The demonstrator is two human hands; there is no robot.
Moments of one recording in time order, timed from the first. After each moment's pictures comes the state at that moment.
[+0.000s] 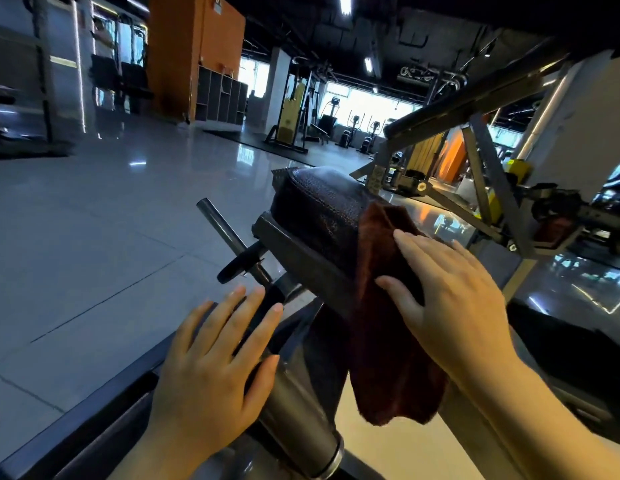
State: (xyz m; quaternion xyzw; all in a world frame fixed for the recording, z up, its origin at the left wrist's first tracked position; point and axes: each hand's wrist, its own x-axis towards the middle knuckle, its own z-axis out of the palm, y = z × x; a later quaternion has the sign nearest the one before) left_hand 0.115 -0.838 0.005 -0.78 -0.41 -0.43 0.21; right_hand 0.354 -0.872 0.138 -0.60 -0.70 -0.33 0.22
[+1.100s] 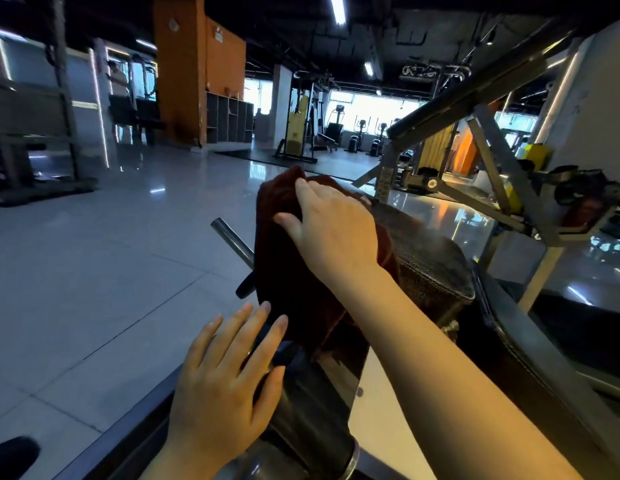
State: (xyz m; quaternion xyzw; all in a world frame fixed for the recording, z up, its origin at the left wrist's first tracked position) left_hand 0.112 -0.839 0.006 -0.79 -0.40 -0.42 0.21; right_hand 0.253 -0.800 0.177 -0.59 -0.72 -0.27 0.25
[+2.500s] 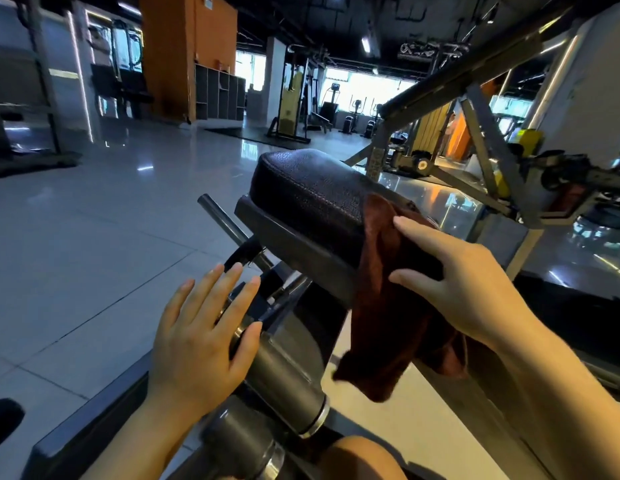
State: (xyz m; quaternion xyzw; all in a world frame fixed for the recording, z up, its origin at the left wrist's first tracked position) left_hand 0.116 -0.839 0.009 -0.77 -0.44 -0.43 0.18; right_hand 0.388 -0.905 0.155 -0.62 -0.74 -0.09 0.25
